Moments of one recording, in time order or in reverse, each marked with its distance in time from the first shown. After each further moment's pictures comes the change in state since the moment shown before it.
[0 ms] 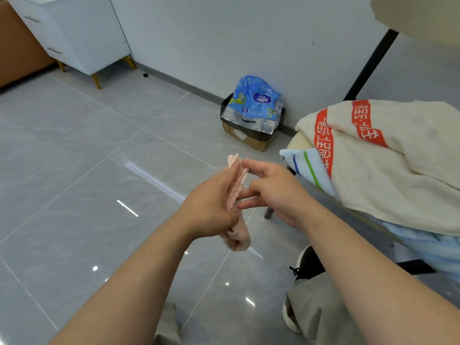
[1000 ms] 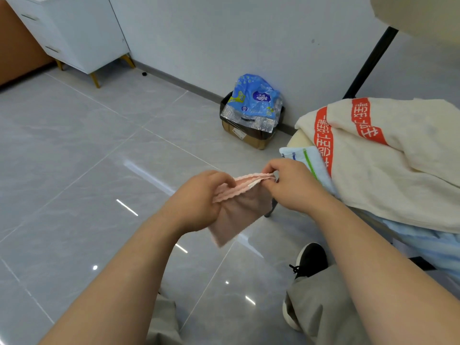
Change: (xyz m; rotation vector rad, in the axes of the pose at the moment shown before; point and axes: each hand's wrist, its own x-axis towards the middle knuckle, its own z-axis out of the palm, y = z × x) left_hand -0.001 -0.019 -0.013 0.157 0.050 0.062; right_hand 0.020 0.022 -0.043 -0.895 0.223 -0.223
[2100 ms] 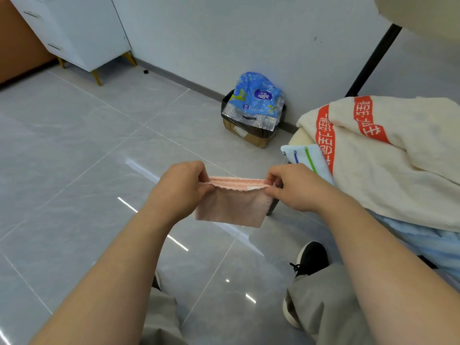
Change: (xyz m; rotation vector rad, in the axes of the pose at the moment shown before) left_hand 0.000 -0.015 -0.013 0.105 0.203 -0.221; right_hand -0.006 0.002 -0.012 -0.193 -0.205 -0.071
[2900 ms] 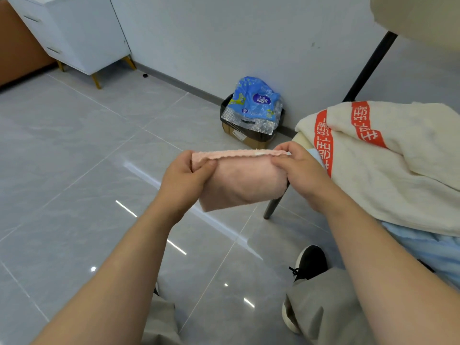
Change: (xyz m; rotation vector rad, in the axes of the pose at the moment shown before) left_hand 0.004 0.016 0.000 -0.844 0.105 -0.246; right_hand 0.011 -0.010 -0.009 0.818 0.320 0.141
